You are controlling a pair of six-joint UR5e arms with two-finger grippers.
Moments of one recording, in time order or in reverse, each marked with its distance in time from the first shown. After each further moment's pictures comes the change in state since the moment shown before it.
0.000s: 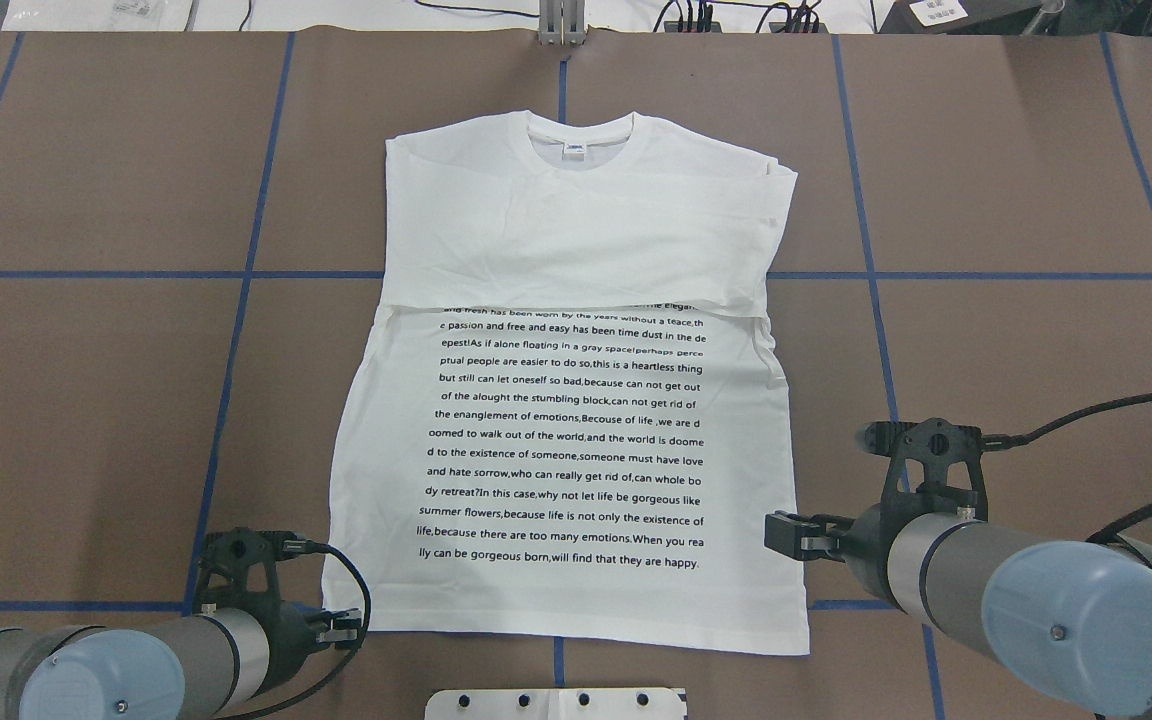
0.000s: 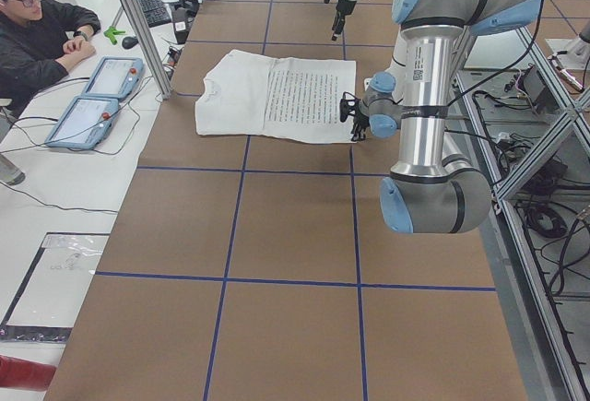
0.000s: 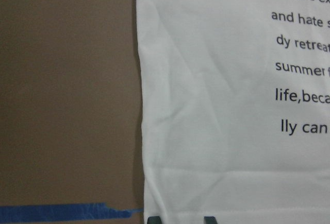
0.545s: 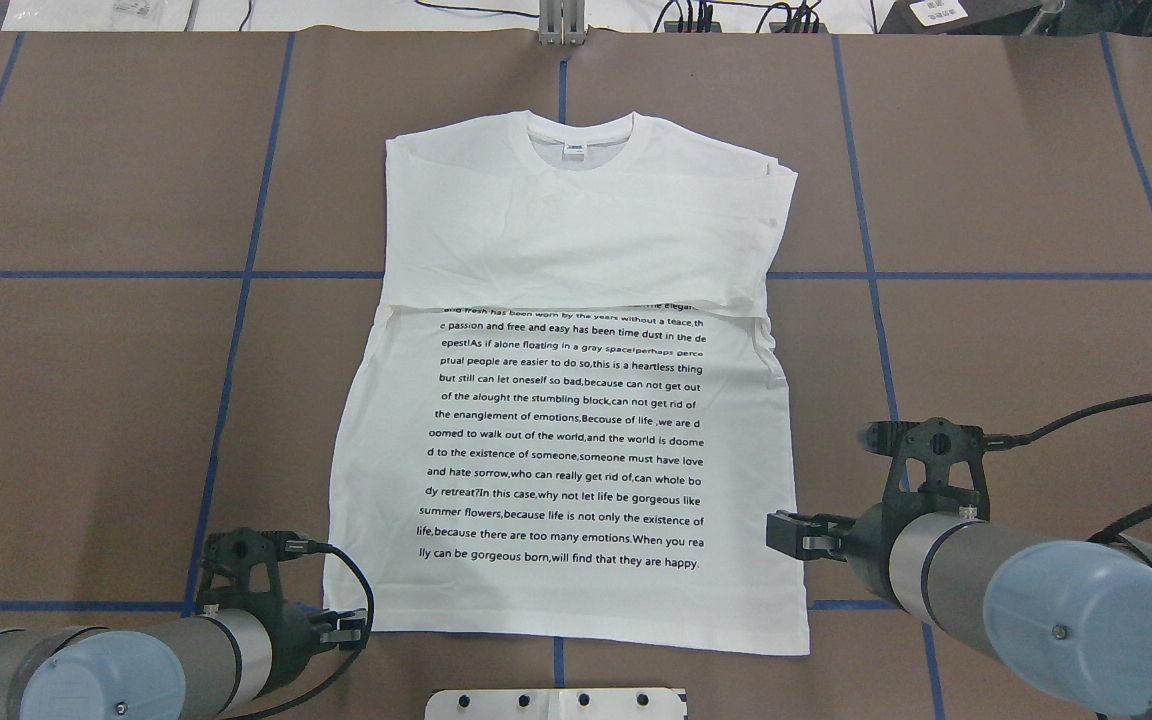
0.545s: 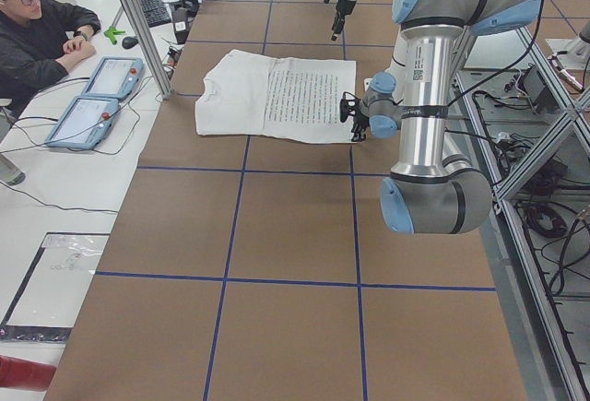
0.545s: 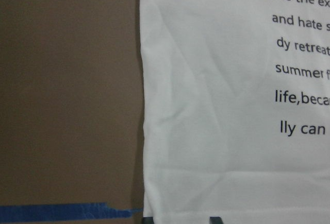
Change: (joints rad) left arm 0.001 -0.009 0.001 -0.009 0.002 -0.006; right arm 0.002 -0.003 0.001 0.000 0.000 0.000
